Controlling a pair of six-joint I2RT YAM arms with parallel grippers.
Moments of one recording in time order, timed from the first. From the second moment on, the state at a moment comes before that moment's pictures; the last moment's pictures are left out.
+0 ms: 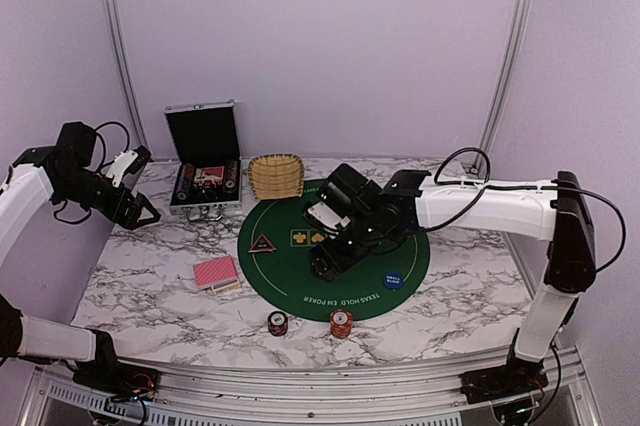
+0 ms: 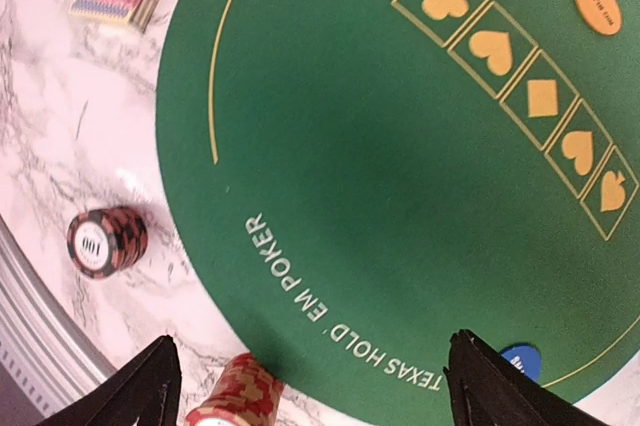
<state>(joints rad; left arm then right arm) 0.05 1.17 1.15 -1.01 0.44 0.48 1.00 1.79 1.45 -0.75 0.04 0.21</state>
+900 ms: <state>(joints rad) 0.04 1.16 1.15 -1.02 0.43 0.47 1.18 1.76 1.30 -0.86 0.04 0.24</state>
